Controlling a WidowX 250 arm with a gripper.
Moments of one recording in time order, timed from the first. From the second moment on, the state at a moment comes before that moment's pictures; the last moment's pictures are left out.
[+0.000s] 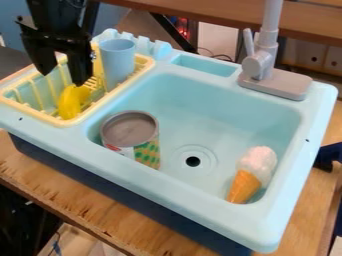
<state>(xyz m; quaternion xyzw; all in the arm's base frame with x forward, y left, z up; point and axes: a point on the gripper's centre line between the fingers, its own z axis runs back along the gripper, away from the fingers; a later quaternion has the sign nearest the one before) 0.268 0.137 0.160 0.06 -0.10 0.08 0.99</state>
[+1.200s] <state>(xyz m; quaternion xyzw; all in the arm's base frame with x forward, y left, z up) 0.281 0.131 0.117 0.08 -0.07 0.19 0.98</state>
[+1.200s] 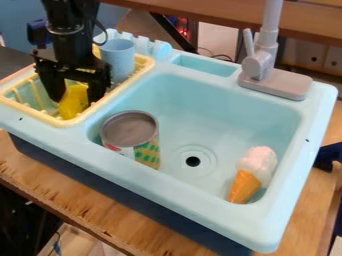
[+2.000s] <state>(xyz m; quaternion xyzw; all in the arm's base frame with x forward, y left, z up) 0.279 0.153 0.106 0.09 -0.03 0.22 0.97</state>
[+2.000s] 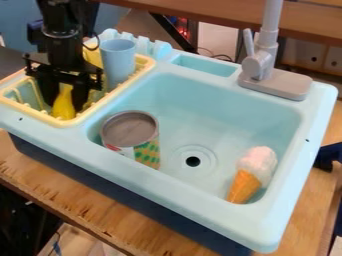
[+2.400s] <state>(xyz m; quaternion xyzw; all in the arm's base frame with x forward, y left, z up) 0.273 0.145 0.141 0.07 -0.07 0.20 0.98</state>
